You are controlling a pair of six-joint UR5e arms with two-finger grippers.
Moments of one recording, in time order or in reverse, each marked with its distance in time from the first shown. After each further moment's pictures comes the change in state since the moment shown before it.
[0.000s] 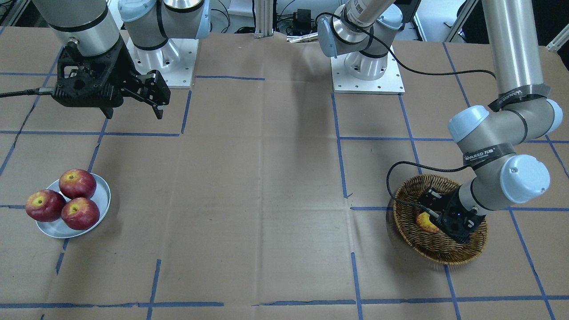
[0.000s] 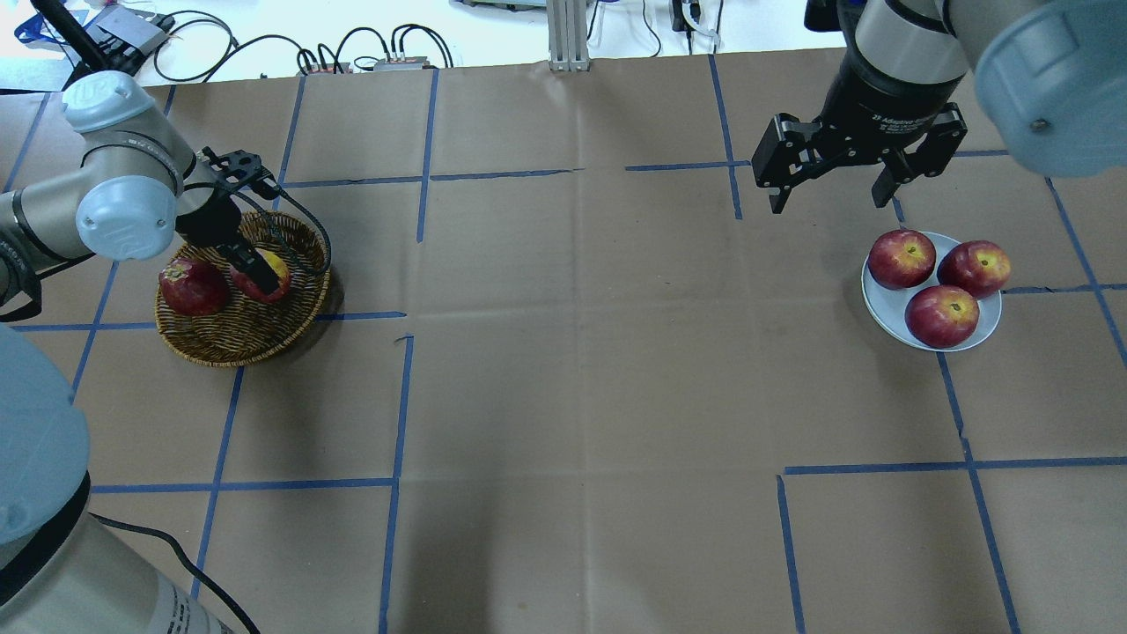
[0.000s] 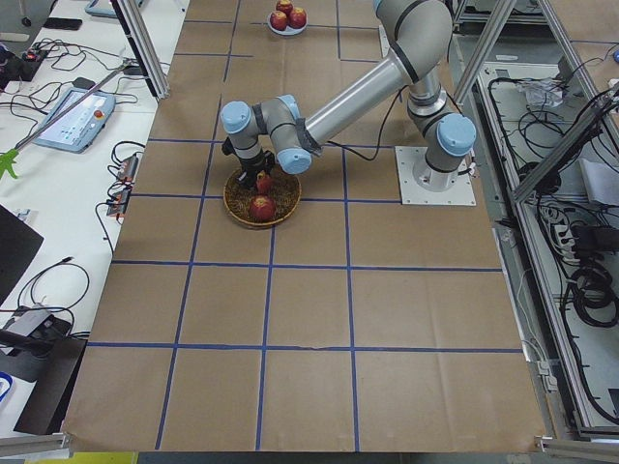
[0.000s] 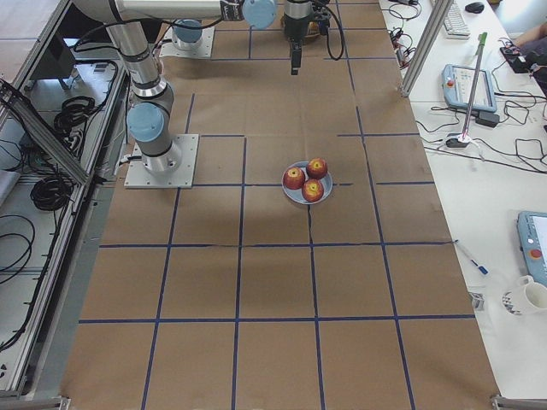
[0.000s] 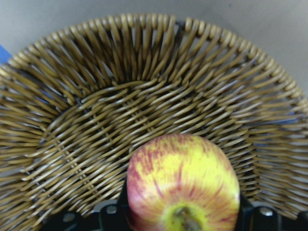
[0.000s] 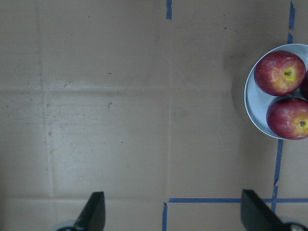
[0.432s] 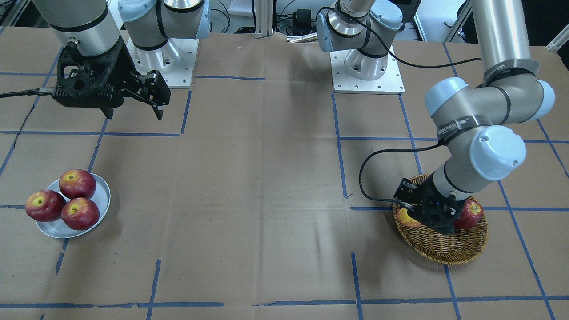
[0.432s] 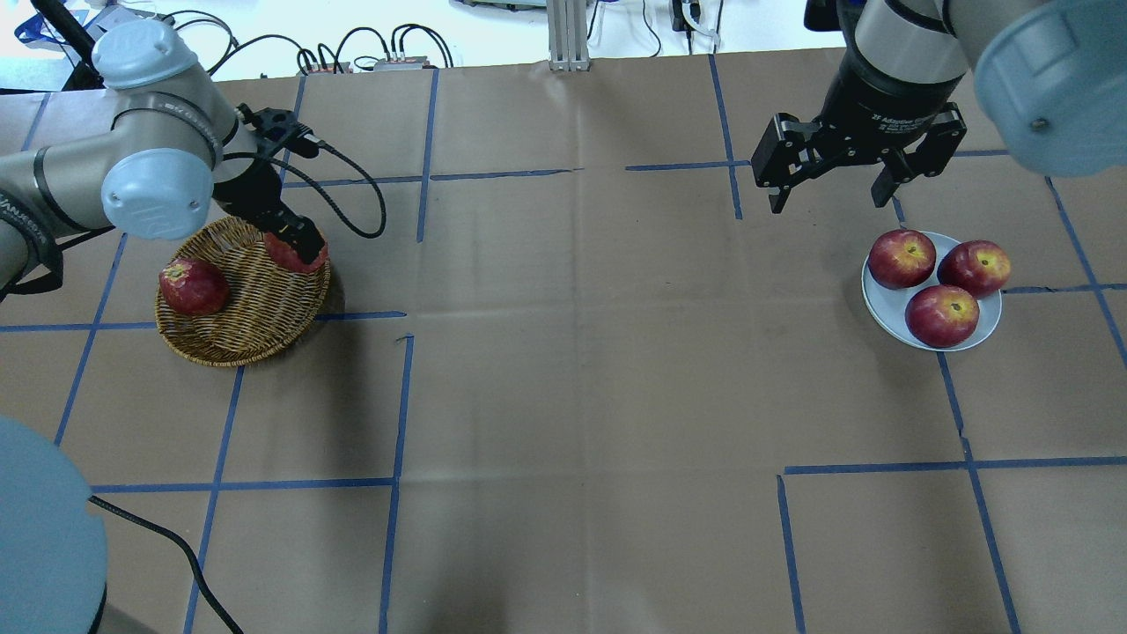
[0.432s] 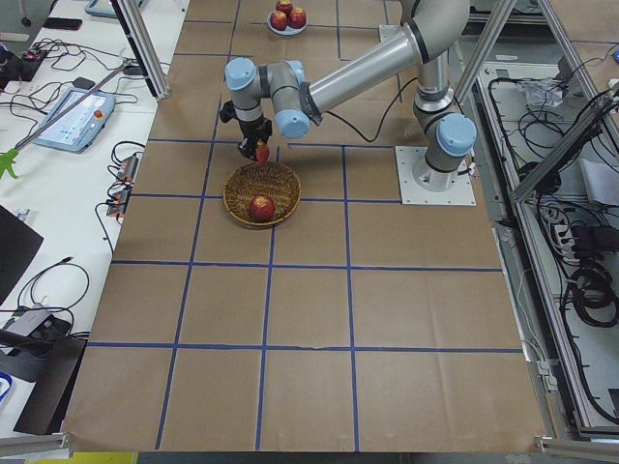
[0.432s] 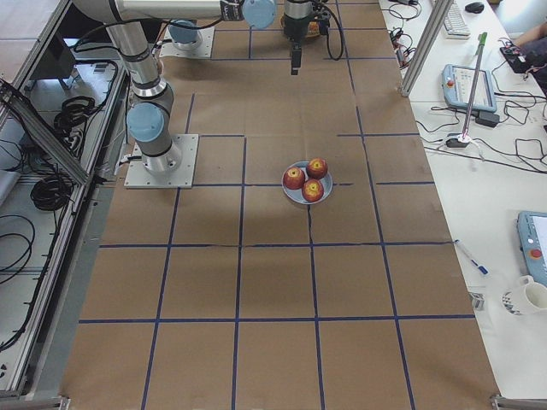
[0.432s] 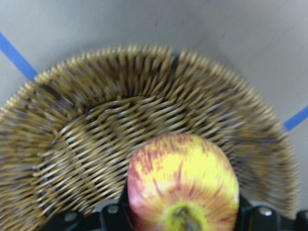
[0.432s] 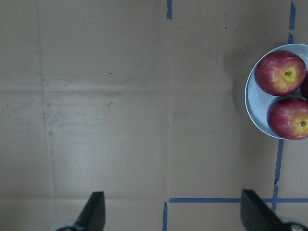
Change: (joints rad) left arm -0.185 0.116 0.005 -0.056 0.003 -0.368; right arm 0.000 0.000 0.000 0.000 0.001 0.000
